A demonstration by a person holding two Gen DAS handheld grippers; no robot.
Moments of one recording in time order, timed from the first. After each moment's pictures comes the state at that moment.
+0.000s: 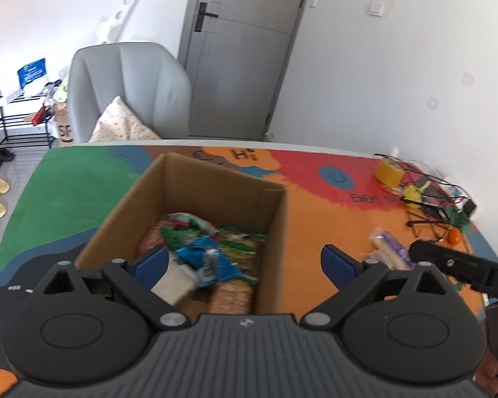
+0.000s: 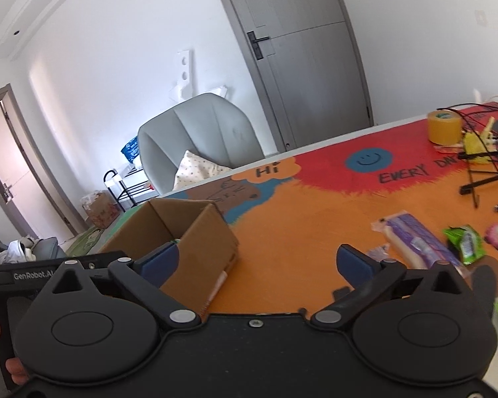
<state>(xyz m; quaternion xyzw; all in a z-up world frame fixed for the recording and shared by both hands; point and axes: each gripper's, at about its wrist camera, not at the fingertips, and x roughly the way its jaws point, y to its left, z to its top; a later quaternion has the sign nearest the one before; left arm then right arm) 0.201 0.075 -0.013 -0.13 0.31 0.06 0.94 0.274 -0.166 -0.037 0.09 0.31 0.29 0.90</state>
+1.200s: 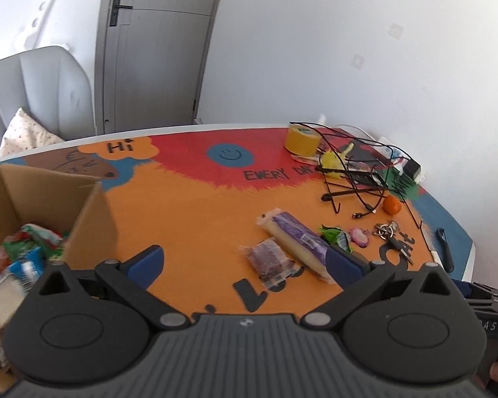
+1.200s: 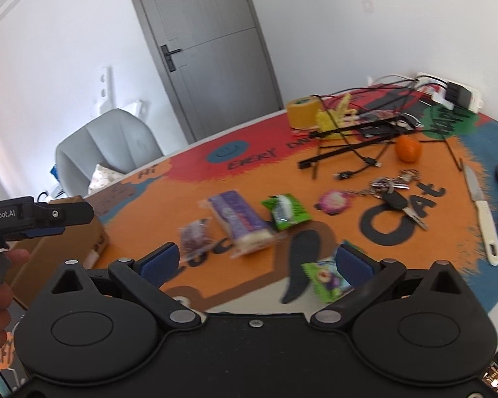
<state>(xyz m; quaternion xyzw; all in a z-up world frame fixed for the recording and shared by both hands) 0.274 -0.063 -0.032 -0.09 0.33 -0.05 0.94 0.268 -0.319 -0.082 0.10 0.32 0.15 0.93</state>
